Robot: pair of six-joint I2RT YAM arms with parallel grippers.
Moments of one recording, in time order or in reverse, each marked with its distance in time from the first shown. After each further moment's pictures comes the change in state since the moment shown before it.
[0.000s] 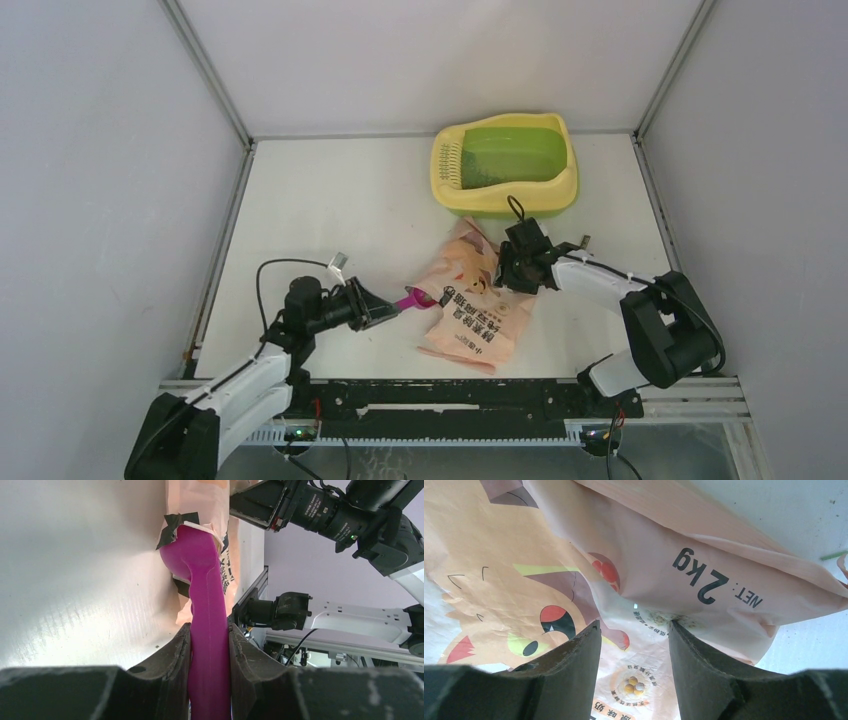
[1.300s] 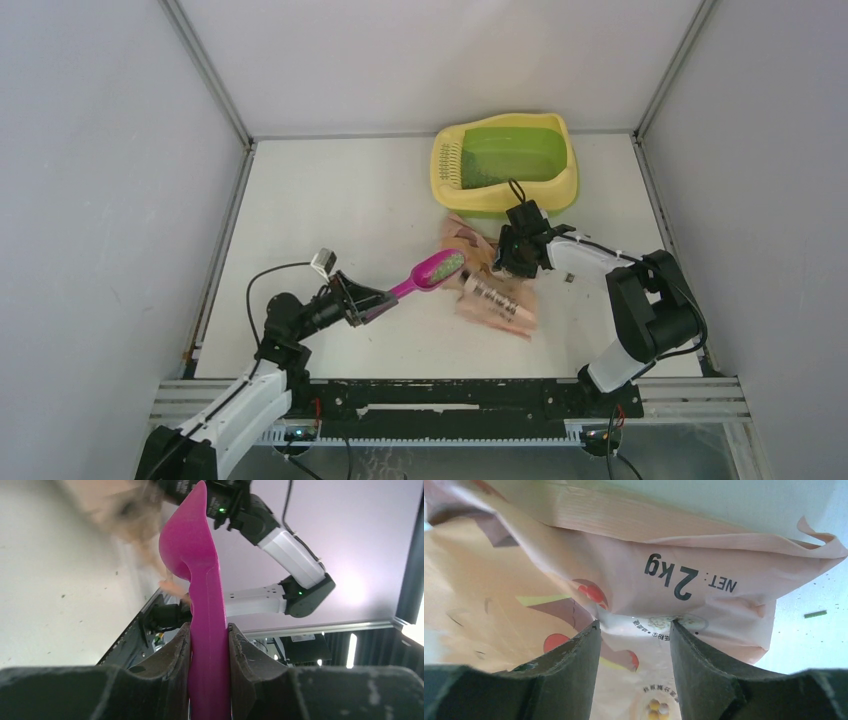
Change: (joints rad) left arm 0.030 -0.179 -0.088 0.340 0.095 -0.452; right arm -0.069 0.130 0.135 -0.003 -0.020 -0.019
